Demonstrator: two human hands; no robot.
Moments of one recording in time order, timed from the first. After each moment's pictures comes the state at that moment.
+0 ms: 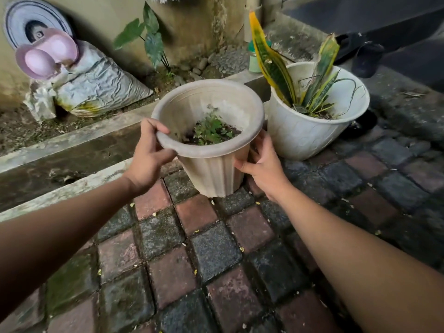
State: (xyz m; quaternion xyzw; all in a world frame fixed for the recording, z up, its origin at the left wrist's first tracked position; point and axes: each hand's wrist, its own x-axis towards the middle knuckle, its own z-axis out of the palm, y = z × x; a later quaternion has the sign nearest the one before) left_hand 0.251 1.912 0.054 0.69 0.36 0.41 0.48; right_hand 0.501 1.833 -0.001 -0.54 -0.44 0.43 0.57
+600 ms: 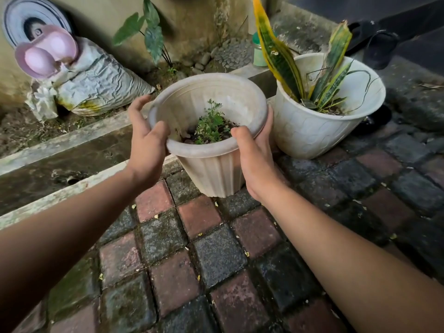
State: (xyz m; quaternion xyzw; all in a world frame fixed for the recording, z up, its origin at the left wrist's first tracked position) left_hand 0.275 1.922 0.066 0.56 0.44 0.50 0.50; right_hand 0.457 1.848 0.028 -0.52 -0.36 0.41 0.66
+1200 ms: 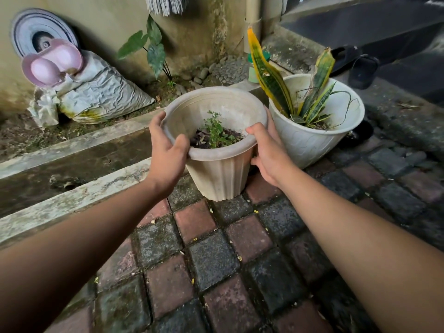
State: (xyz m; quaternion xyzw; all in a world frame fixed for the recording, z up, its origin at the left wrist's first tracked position) left_hand 0.301 1.895 0.074 0.60 0.49 0.44 0.45; right_hand 0.498 1.854 0.064 -0.57 -0.33 0.47 0.59
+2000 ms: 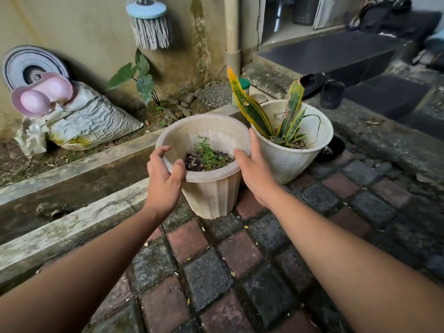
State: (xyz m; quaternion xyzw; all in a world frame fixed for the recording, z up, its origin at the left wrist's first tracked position) left_hand 0.302 1.891 0.065 0.66 0.51 0.41 0.37; right_hand 0.504 1.841 0.068 -0.62 -0.42 0.35 0.56
